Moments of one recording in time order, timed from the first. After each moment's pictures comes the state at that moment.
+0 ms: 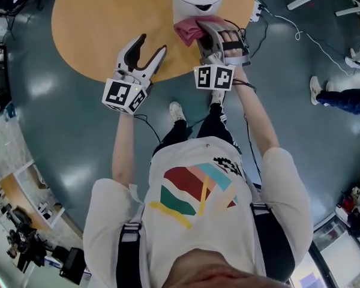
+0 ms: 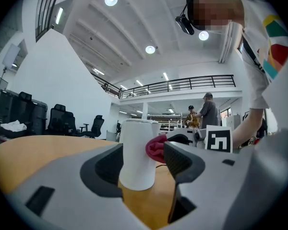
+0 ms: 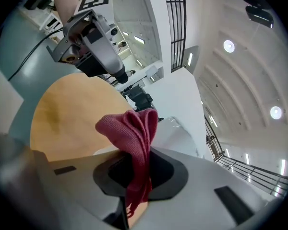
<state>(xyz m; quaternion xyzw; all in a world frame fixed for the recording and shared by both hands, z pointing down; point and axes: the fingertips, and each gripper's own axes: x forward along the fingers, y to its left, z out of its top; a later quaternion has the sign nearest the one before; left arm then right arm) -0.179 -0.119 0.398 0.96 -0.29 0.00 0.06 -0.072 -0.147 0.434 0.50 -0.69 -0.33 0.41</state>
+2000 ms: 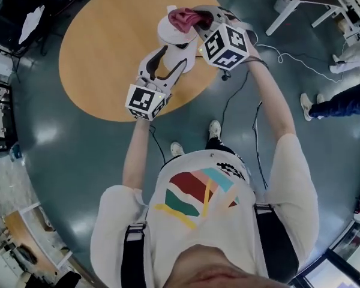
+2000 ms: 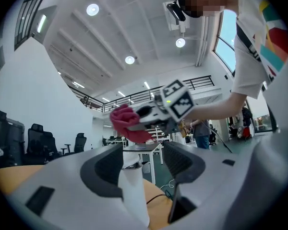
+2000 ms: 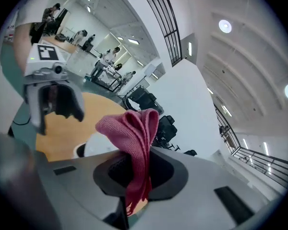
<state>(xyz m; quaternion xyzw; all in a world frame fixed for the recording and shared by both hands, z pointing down) -0.079 -0.113 0.323 0.98 -0.21 -0.04 -0.05 -0.019 -0.200 0.273 0.45 -0.75 -0.27 0.40</state>
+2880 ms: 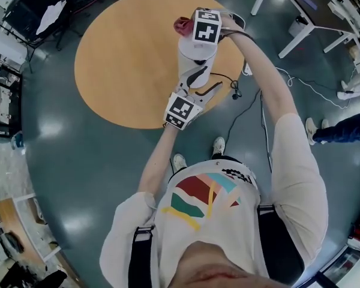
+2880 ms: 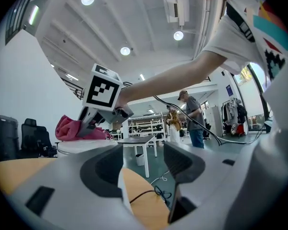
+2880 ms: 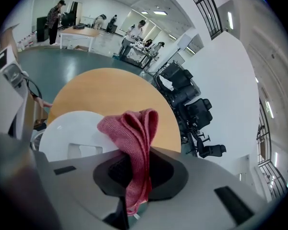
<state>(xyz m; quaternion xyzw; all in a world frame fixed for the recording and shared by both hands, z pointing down) -0.019 -0.101 0.351 0.98 -0.18 0.01 -0.04 -0.047 -0.317 0.330 0.28 -0.74 -0.20 0.58</state>
